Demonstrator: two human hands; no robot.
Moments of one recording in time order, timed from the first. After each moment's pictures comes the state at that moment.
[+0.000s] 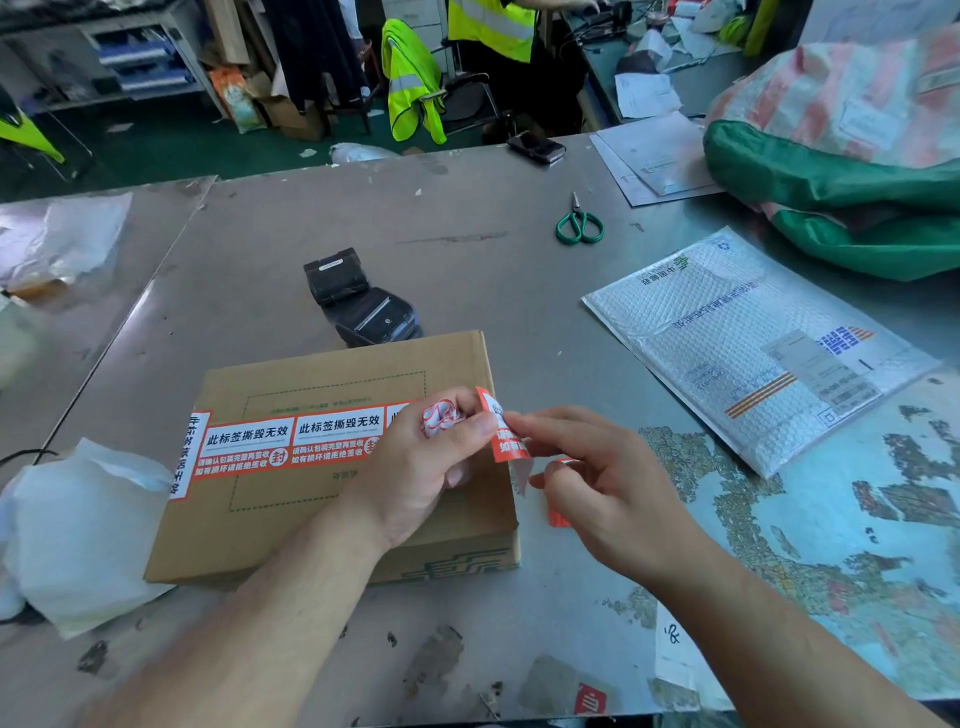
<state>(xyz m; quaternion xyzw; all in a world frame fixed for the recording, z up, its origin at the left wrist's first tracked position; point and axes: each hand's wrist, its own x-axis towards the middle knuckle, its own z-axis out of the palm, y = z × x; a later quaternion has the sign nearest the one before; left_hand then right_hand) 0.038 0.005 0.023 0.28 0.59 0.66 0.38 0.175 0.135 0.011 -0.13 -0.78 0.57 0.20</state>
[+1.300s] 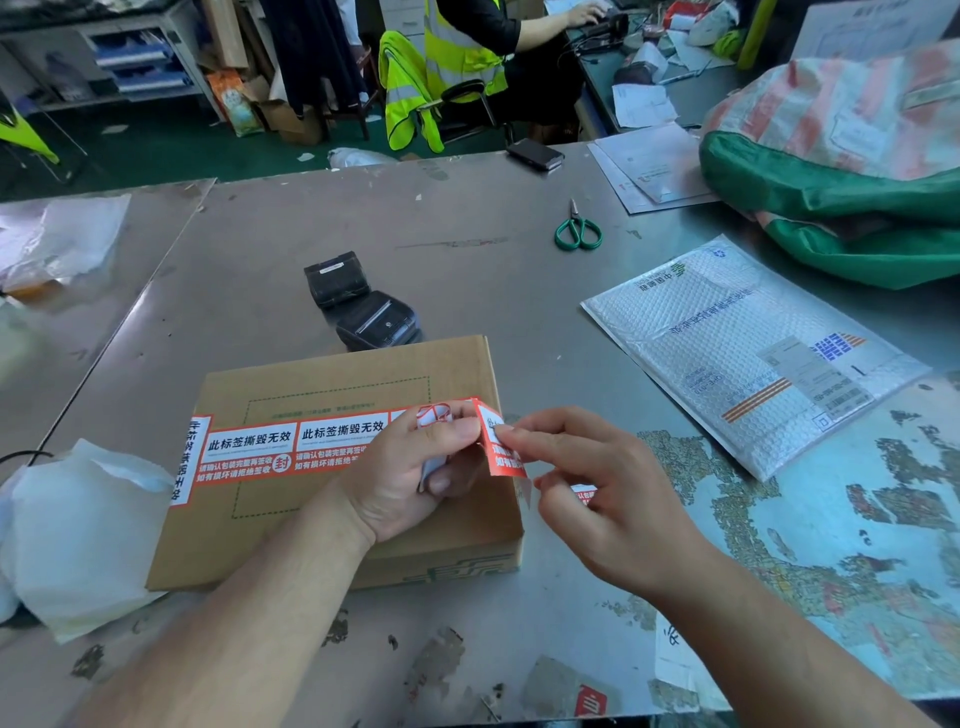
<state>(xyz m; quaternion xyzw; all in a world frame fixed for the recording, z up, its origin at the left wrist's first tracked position) 0.029 -0.004 0.032 0.22 0.51 0.66 0.50 0.178 0.129 0.022 -0.06 -0.85 0.47 0.24</state>
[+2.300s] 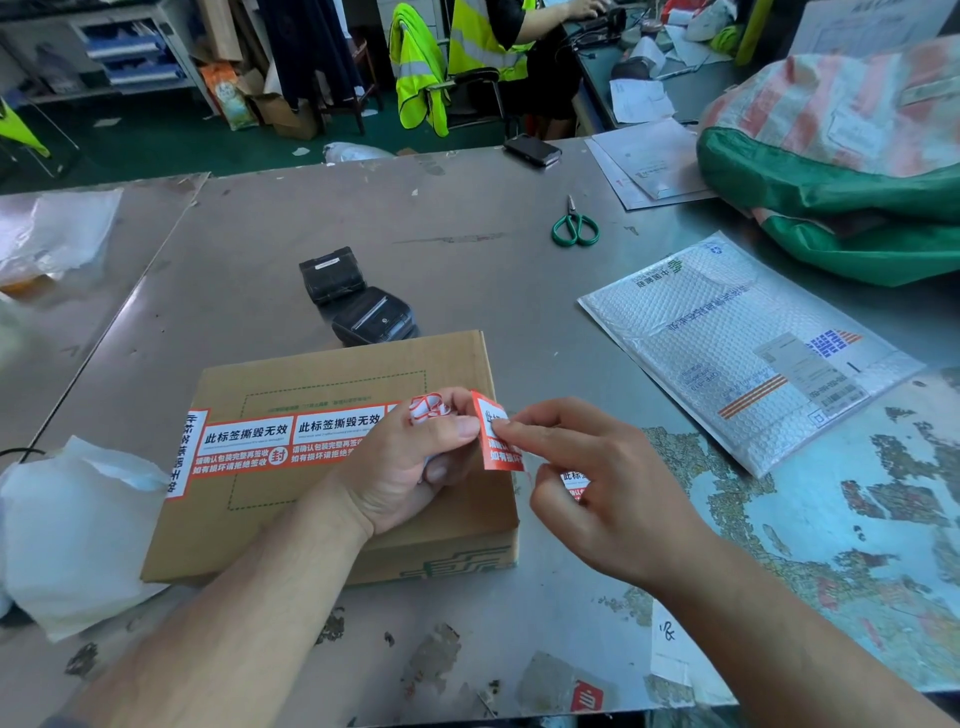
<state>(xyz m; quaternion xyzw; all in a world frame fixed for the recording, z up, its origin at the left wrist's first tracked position) 0.026 0.001 0.027 0.22 0.52 0.68 0.48 0.177 0.133 0.027 -0.06 -0.89 0.40 0.23</state>
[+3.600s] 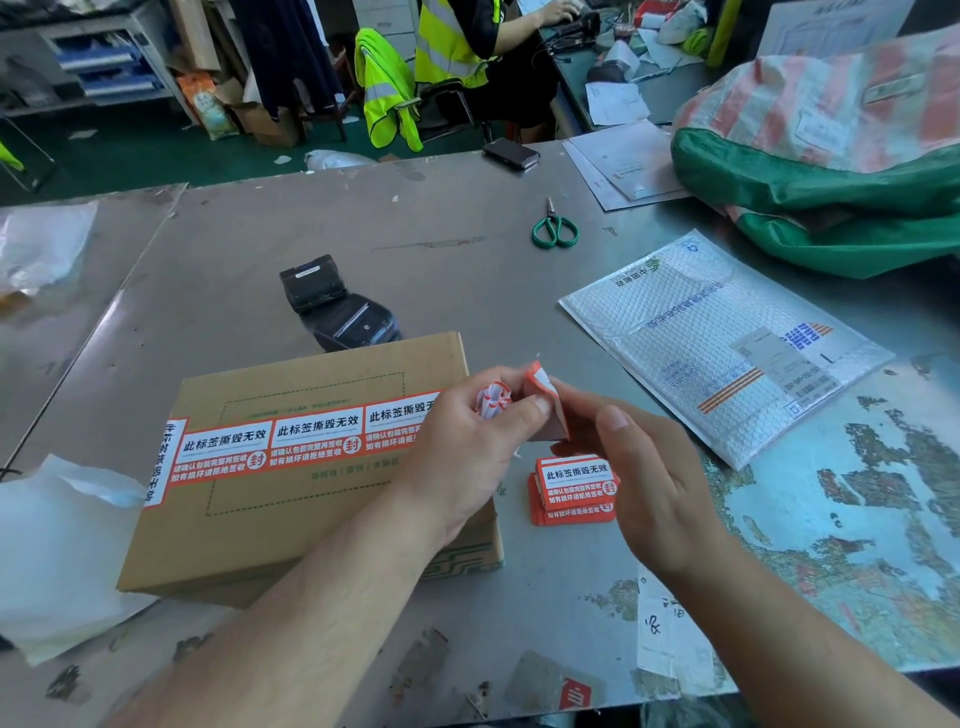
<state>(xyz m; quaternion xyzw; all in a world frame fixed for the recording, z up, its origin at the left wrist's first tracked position) 0.079 0.047 0.060 0.28 0.66 0.61 0.33 0.196 0.147 0.026 -0.15 -0.72 0.62 0.27</state>
